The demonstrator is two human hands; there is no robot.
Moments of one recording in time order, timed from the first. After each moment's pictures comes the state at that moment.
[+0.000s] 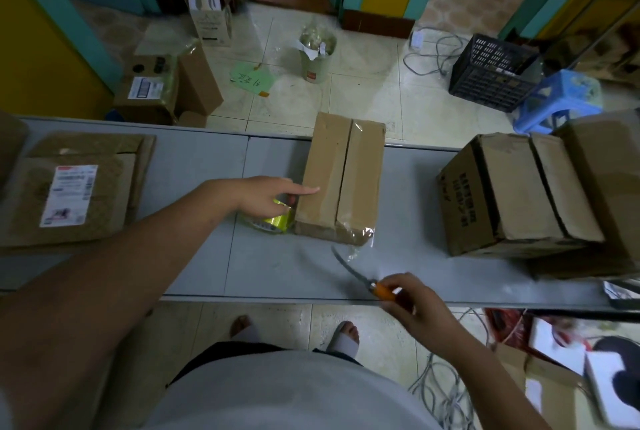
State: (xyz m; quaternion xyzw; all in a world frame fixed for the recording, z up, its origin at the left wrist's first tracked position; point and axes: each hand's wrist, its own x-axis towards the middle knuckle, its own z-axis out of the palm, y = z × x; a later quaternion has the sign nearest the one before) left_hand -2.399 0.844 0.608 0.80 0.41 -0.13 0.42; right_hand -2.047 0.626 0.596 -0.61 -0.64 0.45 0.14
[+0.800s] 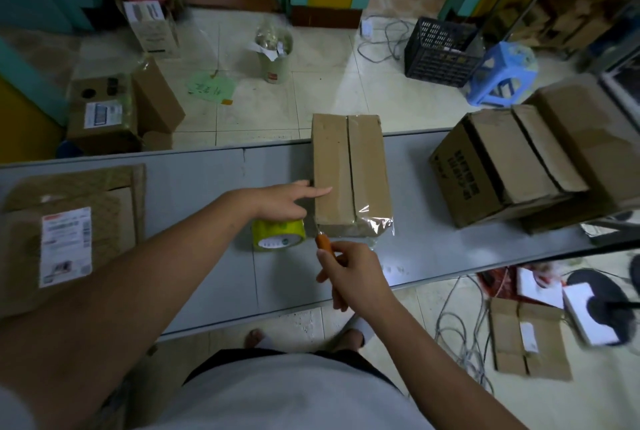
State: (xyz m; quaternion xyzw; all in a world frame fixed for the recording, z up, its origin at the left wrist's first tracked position) left_hand -2.406 0.857 0.607 0.78 0.37 -0.12 0.49; right_hand -2.256 0.671 0.642 -0.71 -0.41 0.51 0.27
